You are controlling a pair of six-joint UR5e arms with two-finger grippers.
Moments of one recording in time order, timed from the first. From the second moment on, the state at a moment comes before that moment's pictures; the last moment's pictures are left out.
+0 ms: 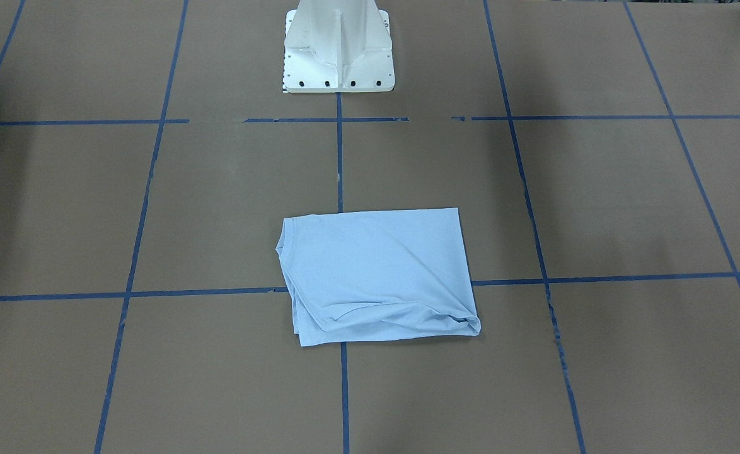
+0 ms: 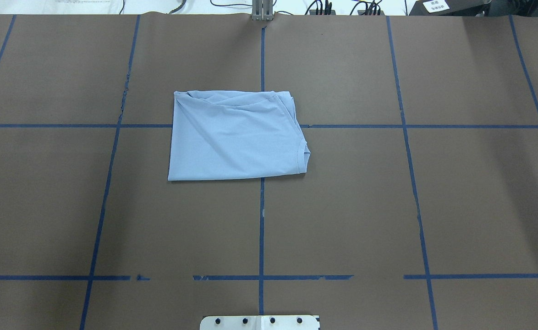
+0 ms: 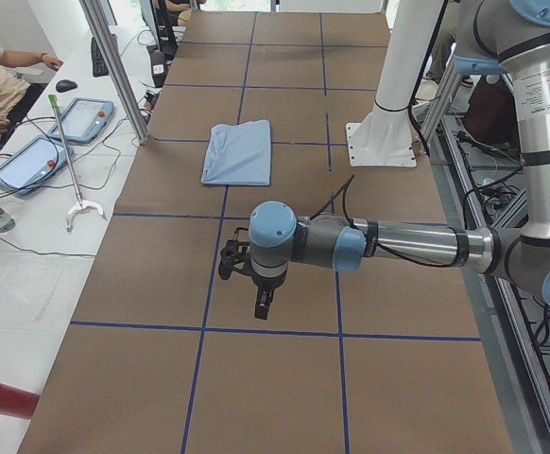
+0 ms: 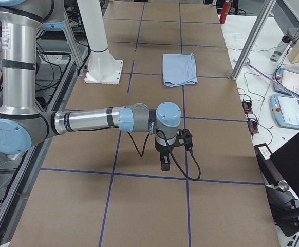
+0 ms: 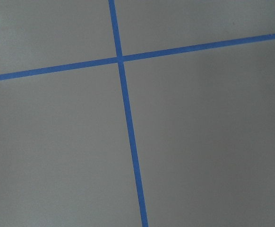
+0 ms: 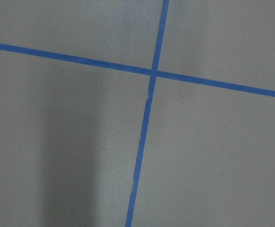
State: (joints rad) left arm -1.53 -1.34 -1.87 -1.65 -2.37 0.02; right arm 1.56 -1.66 1.82 -1.71 2.28 -0.13
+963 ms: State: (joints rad) left arm -1.53 -1.33 -1.88 -1.65 -2.37 0.01; right arm 1.56 -1.68 1.84 -1.71 2.28 -0.13
